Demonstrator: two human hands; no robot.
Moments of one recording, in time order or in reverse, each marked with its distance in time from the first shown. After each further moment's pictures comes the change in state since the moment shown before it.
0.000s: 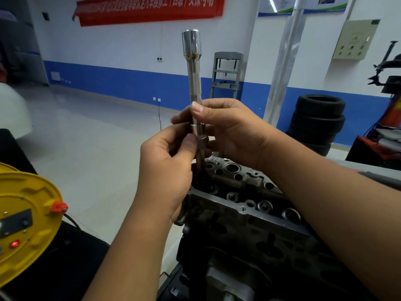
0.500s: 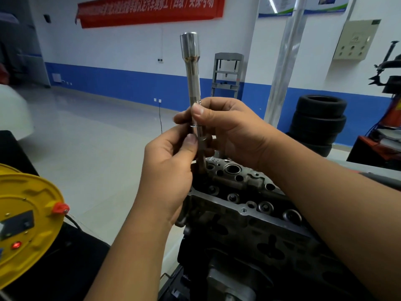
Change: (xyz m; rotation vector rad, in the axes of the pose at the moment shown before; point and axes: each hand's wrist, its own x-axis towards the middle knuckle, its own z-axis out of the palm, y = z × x) left_hand 0.000 -0.001 -0.001 -0.050 -0.055 -0.014; right_hand 0.000 -0.001 0.001 0.022 0.016 -0.022
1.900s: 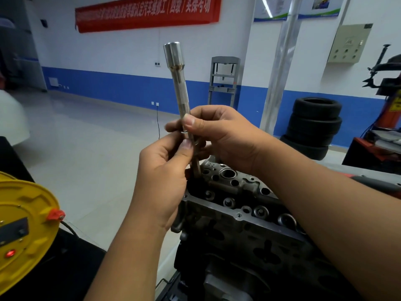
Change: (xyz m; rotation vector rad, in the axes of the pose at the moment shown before) left_hand 0.001 -0.005 -0.002 -0.051 -0.030 0.014; right_hand 0.000 -0.003 0.003 -0.057 0.012 0.020
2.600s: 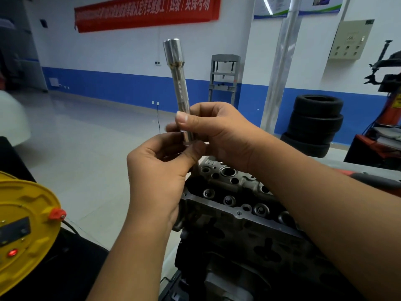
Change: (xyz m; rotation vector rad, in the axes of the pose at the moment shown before) left_hand -0.001 -0.002 0.002 0.017 0.178 0.047; right_hand 0.002 0.001 0.003 0.022 0.030 0.026
